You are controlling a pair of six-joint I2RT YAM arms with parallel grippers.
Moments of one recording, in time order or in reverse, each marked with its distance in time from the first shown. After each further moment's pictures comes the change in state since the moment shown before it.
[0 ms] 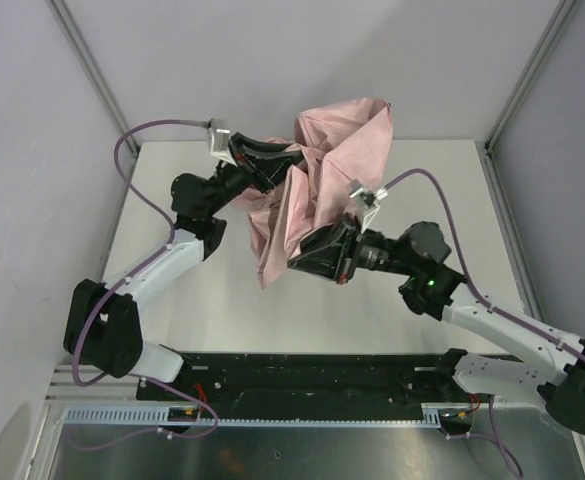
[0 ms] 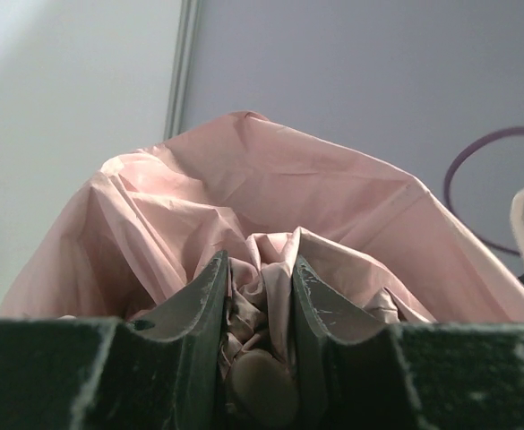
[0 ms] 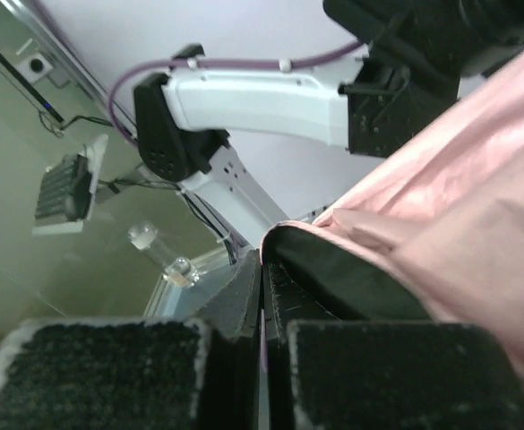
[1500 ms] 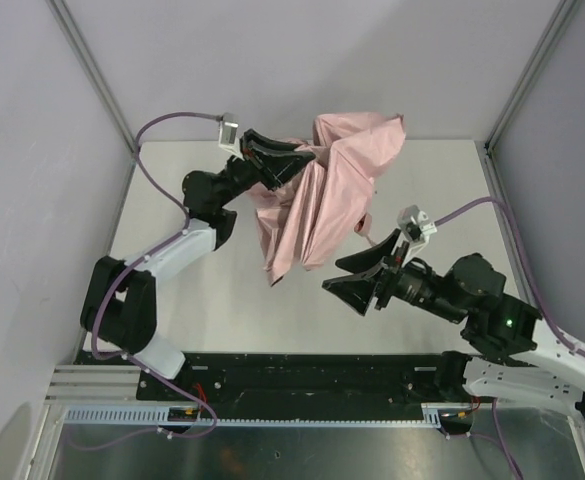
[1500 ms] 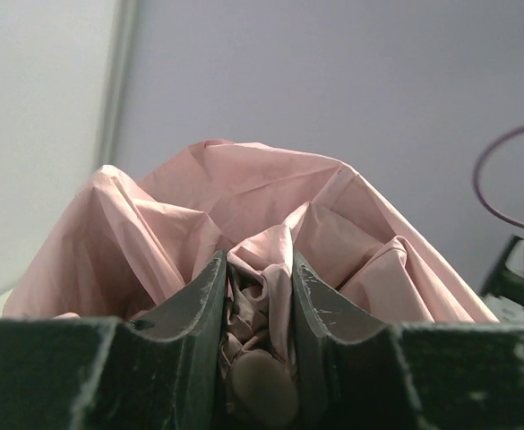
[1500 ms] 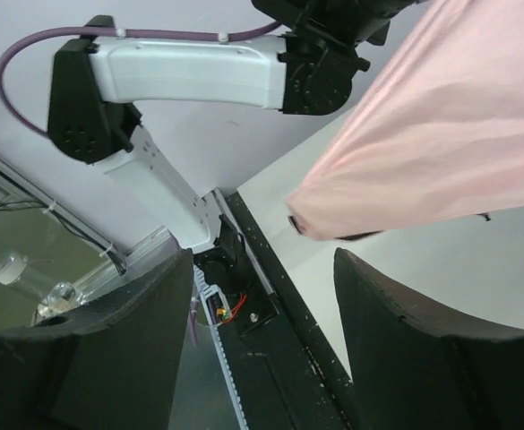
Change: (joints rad) left arm -0.003 0.174 0.077 0.241 0.140 -0.256; right arm 0.281 -0.339 0.085 -0.710 0.622 -0.322
